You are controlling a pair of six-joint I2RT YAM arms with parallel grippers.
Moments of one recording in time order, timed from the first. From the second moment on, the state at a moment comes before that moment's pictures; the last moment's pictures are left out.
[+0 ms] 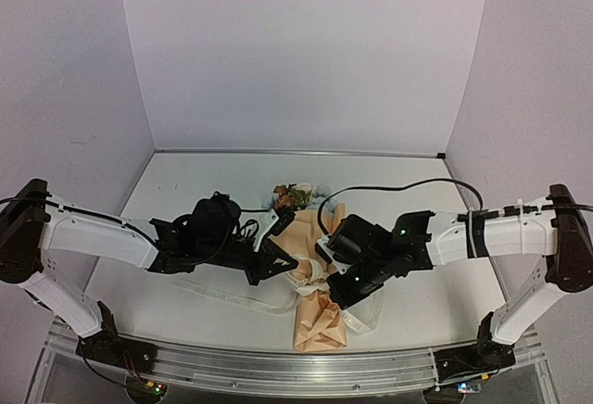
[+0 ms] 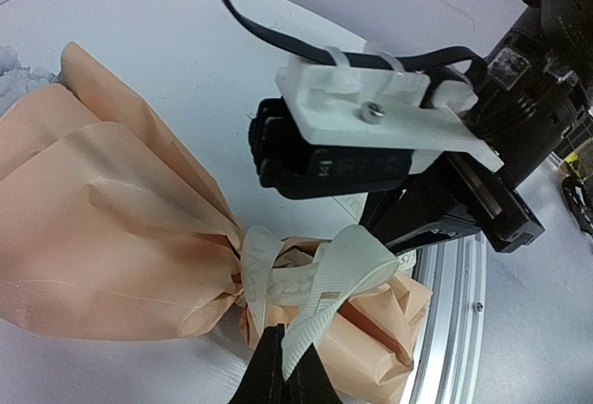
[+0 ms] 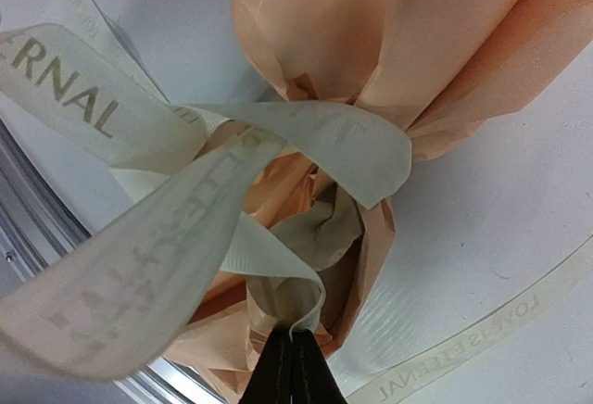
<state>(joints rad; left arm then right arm) -1.04 1.49 0.76 0.25 0.34 -0.19 1.13 1.58 1.04 -0.63 -0.01 0.55</state>
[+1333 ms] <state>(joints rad) -1.05 1.47 0.76 0.19 0.37 -0.16 1.01 1.73 1.09 -0.45 -0.05 0.91</state>
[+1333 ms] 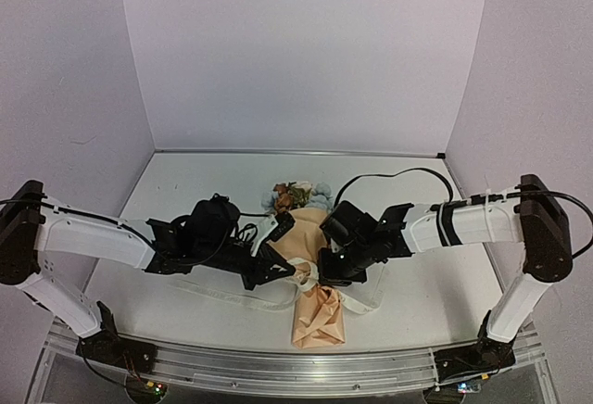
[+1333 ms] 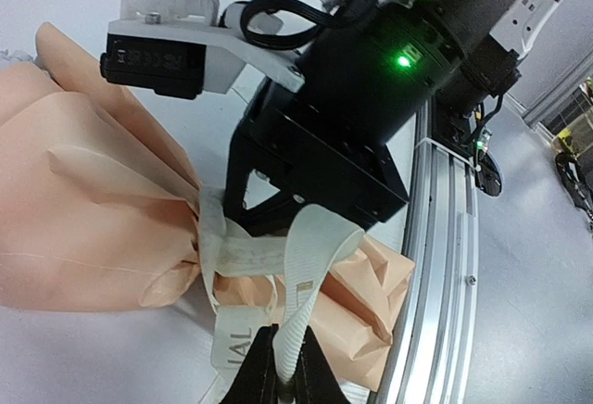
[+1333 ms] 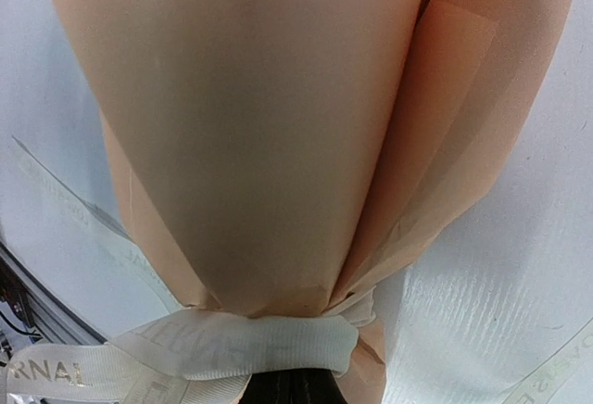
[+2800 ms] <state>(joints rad) -0.85 1.63 0.93 0.02 0.38 -0.16 1.01 1.77 1.06 -0.26 -0.03 0.86</state>
